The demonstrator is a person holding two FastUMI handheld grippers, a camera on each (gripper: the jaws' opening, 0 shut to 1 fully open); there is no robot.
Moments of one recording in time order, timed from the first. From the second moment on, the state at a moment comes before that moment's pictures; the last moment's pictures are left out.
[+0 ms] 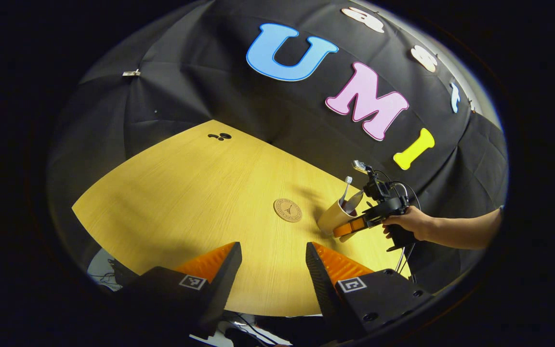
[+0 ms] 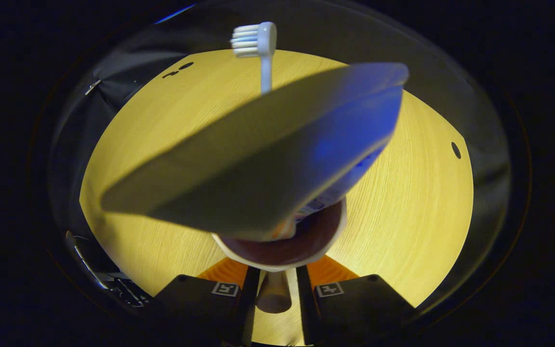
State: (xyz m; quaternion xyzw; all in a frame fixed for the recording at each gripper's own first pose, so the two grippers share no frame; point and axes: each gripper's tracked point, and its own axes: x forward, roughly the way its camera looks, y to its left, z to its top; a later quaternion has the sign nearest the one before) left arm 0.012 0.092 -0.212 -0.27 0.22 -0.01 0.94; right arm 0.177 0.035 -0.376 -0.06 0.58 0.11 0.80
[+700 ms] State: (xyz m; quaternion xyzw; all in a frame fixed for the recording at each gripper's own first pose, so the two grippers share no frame) left arm 0.010 0.100 -0.217 -0.27 0.22 -0.01 0.94; right arm 0.178 0.049 -0.363 -0.09 0.55 0.15 0.82
